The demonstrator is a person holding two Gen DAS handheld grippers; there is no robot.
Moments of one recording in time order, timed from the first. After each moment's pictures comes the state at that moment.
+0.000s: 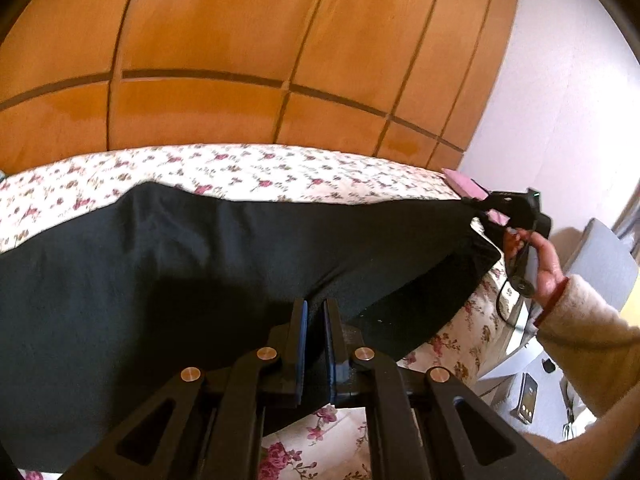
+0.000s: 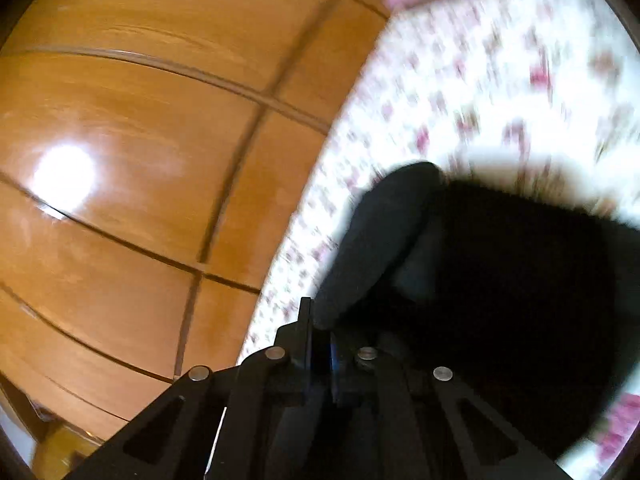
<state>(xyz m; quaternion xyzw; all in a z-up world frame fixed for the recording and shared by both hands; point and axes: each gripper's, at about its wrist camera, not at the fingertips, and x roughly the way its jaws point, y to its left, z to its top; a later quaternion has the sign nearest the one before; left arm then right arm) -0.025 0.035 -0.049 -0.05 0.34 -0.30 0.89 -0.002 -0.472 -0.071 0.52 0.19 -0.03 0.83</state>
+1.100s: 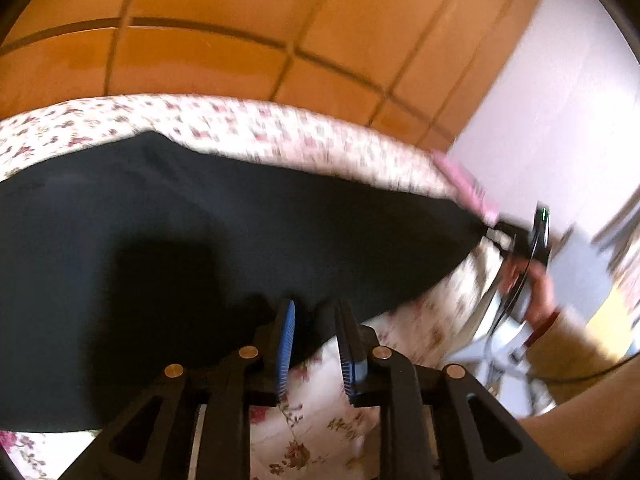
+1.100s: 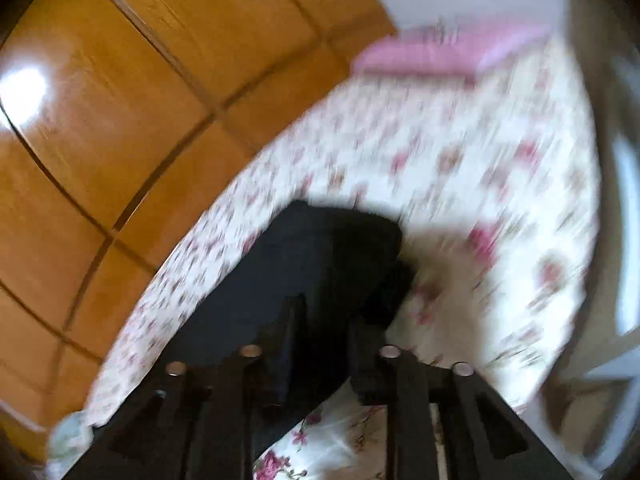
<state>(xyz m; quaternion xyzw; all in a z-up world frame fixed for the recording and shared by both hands) -0.029 0.067 -0.057 -0.12 0.40 -0.32 0.85 -0.068 -0.455 -0.057 0.34 0.26 -0.22 0.88</state>
